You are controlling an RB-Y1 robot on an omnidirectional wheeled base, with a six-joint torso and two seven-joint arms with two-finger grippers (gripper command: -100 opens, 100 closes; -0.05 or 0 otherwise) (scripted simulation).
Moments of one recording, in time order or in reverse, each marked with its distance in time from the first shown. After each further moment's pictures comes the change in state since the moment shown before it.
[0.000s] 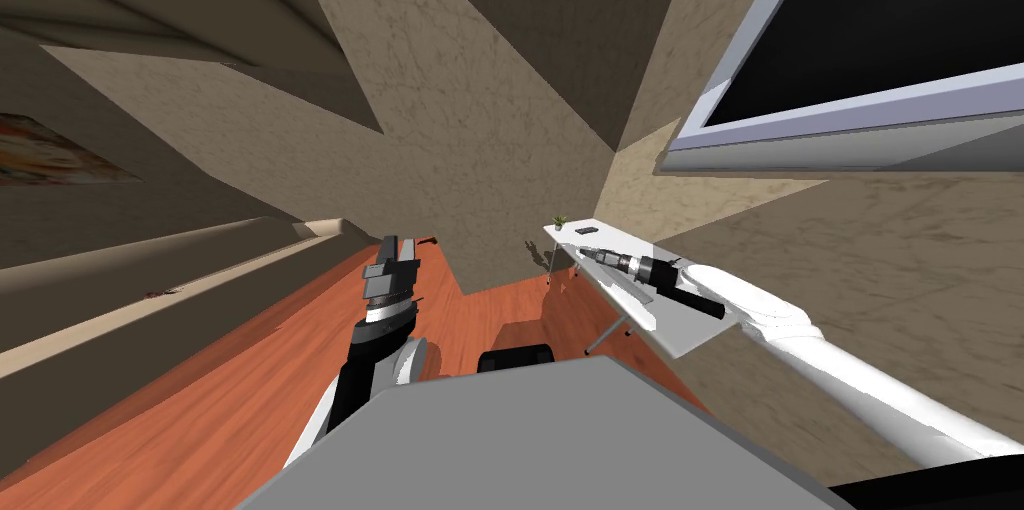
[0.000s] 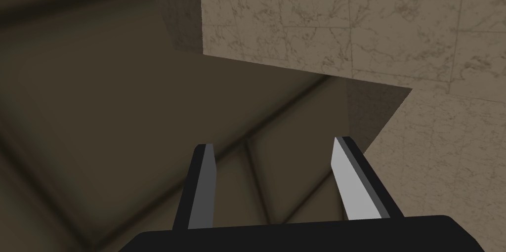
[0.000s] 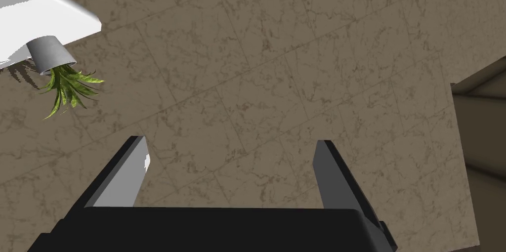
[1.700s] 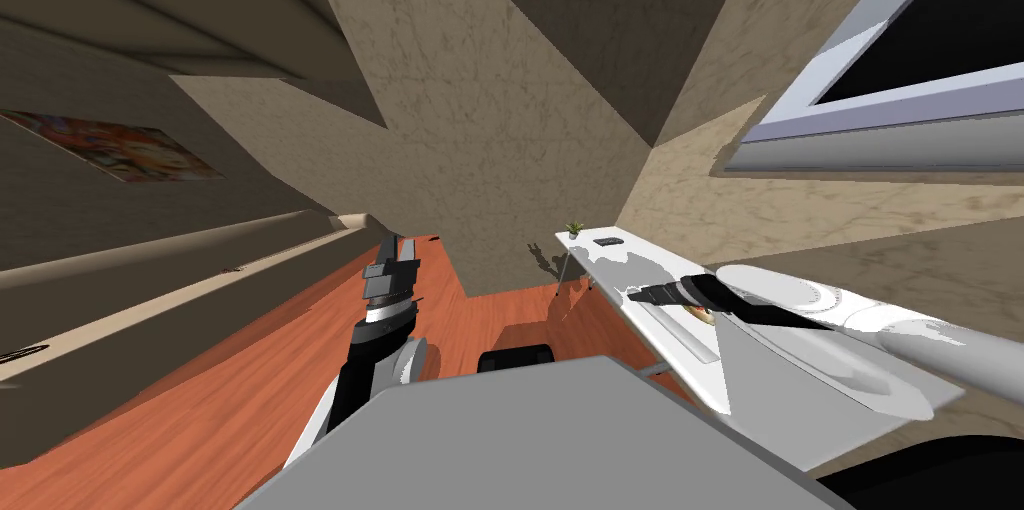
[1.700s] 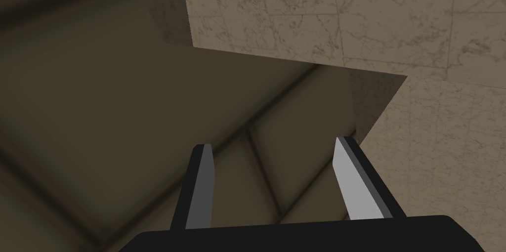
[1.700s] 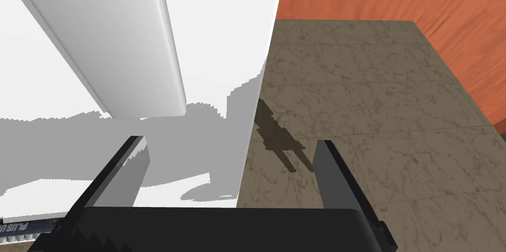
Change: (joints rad) left arm 0.000 0.000 0.000 0.000 0.000 0.000 0.000; right arm 0.140 -0.436 0.193 0.294 0.321 -0.166 -0.219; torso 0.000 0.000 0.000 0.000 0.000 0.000
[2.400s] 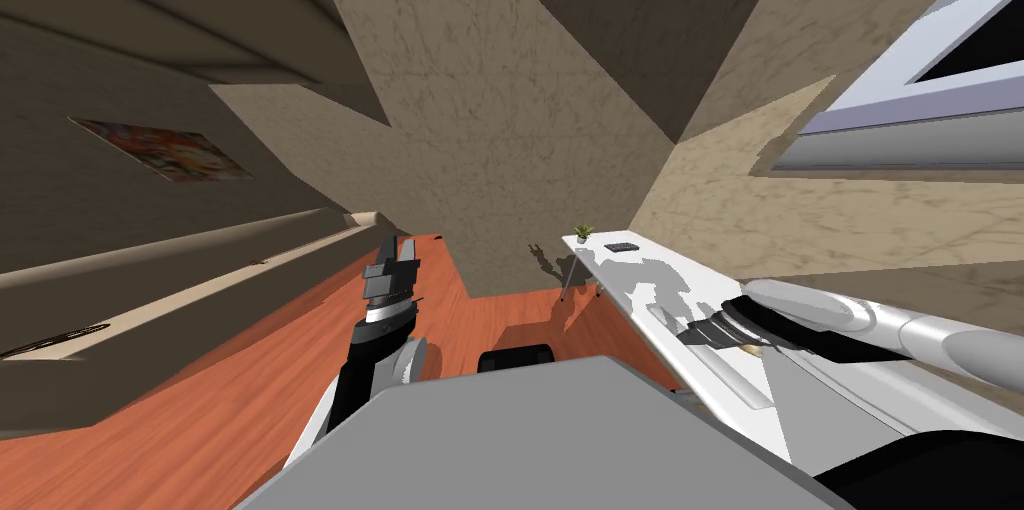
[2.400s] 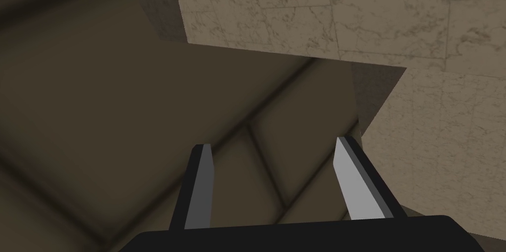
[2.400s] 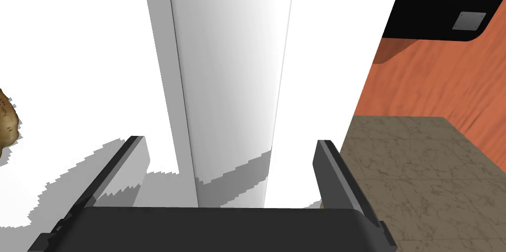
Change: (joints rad) left arm 0.000 0.000 0.000 0.000 0.000 0.000 0.000; right arm 0.075 -0.110 0.138 0.118 0.081 -0.091 -0.050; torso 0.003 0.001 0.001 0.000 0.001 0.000
